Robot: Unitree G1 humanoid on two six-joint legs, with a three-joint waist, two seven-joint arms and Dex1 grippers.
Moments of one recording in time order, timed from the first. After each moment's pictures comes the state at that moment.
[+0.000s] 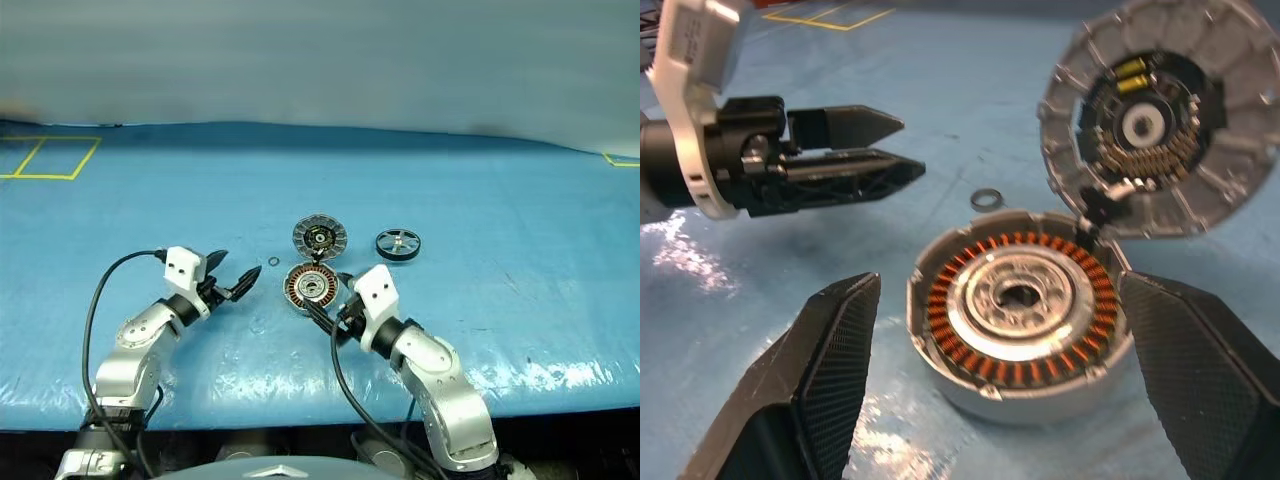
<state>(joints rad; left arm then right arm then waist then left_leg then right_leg) -0.11 0.34 0.05 0.07 -0.25 0.16 -0.58 0.16 -0.17 0.18 -0.49 0.15 0.47 0.54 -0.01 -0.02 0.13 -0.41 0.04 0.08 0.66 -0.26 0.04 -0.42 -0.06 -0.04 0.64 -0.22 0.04</state>
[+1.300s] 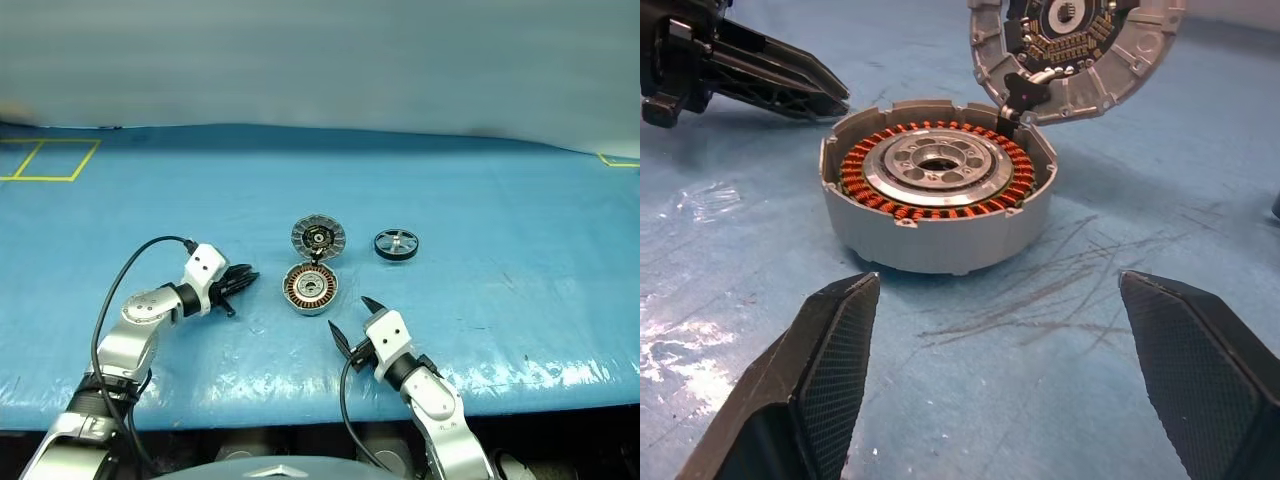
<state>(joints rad) -0.20 0.48 -0.06 0.10 -0.13 0.23 -0.72 0.30 -0.24 0.24 -0.27 0.03 -0.01 0.42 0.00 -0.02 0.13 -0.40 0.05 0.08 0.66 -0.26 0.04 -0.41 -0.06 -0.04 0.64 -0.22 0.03</state>
